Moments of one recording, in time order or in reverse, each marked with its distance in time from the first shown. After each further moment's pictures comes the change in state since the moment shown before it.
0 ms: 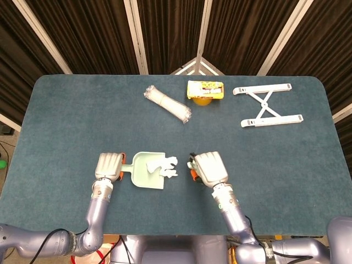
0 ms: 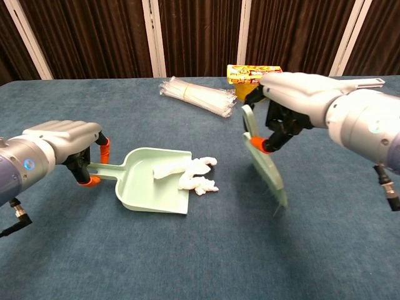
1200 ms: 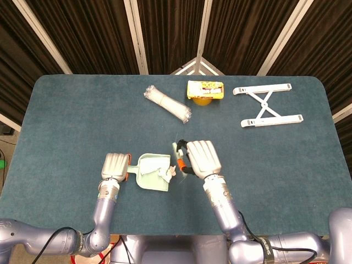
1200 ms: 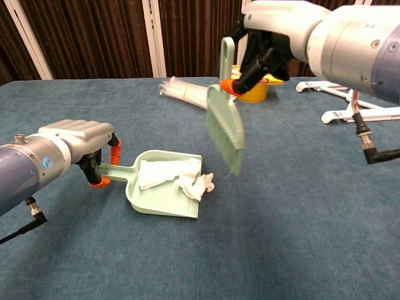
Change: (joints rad) left arm -0.059 -0.022 -0.020 -0.035 -0.078 0.045 0.086; right arm 0.091 0.047 0.170 -0.157 0.181 0.078 0.009
